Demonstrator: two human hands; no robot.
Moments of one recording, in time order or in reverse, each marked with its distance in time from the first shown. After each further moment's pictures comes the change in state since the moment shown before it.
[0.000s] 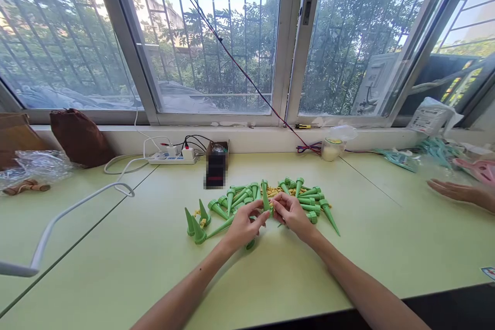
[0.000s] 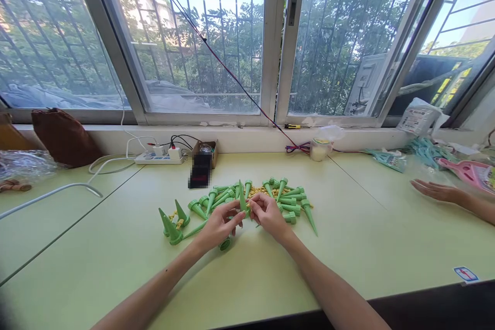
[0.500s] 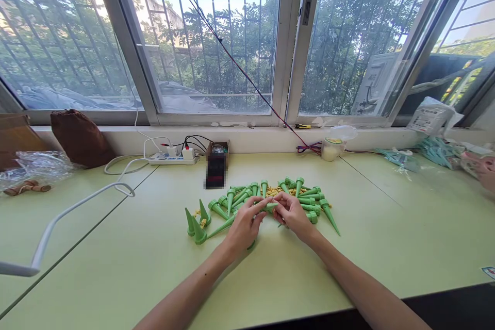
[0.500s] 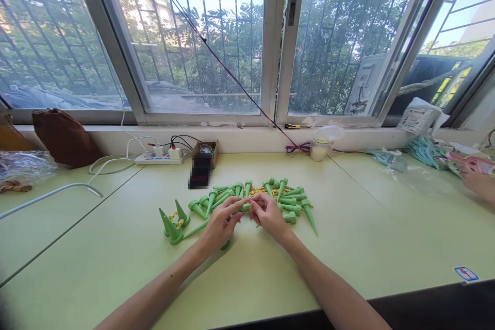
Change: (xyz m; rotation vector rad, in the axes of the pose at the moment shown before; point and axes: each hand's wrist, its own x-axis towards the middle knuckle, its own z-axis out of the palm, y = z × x) left_hand -0.002 -0.011 -0.002 0.370 0.083 0.180; right_hand 0.000 0.000 0.001 0.025 0.030 0.017
